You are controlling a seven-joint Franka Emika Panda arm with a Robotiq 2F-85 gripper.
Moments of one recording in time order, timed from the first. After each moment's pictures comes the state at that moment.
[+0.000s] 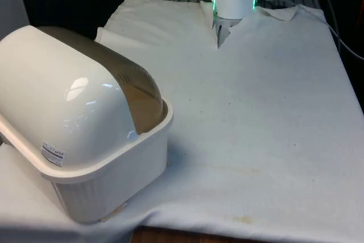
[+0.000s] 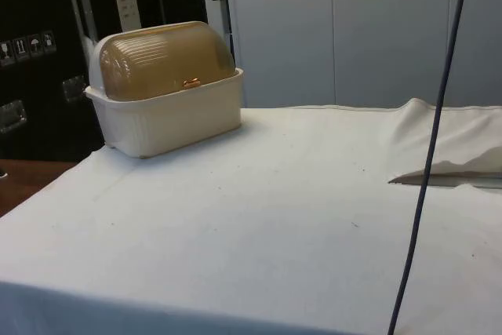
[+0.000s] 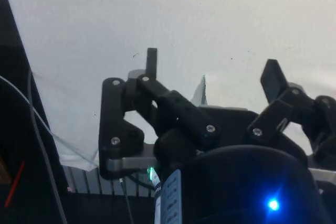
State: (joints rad) arm 0.05 0.04 -0.05 -1.87 0.03 1.86 0.05
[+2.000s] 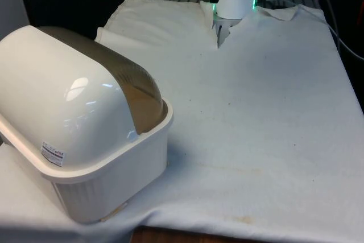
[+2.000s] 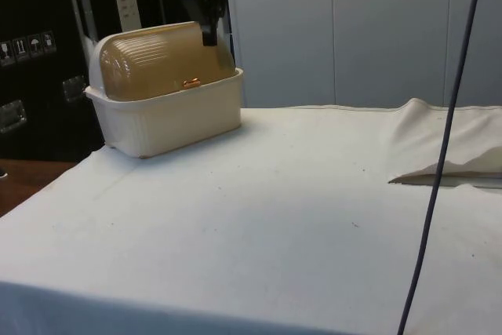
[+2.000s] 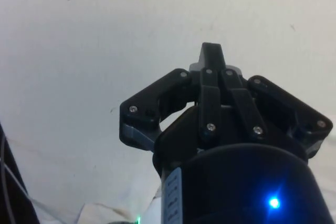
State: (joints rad) arm 0.03 0.04 -0.08 -2.07 -0.01 2.19 0.05
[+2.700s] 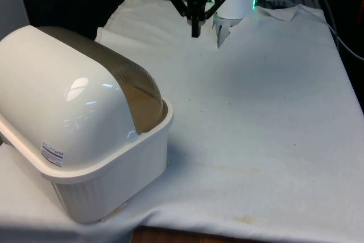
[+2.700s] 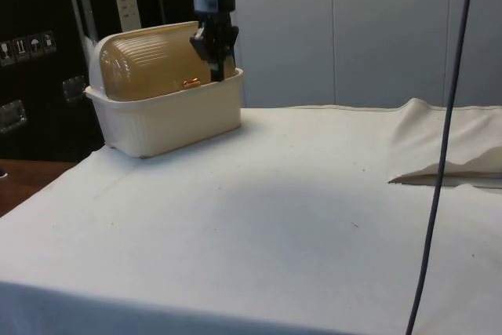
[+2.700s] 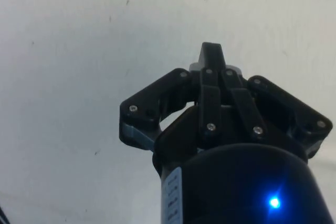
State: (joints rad) arm 0.02 0.16 -0.14 -2.12 0.01 2.40 0.05
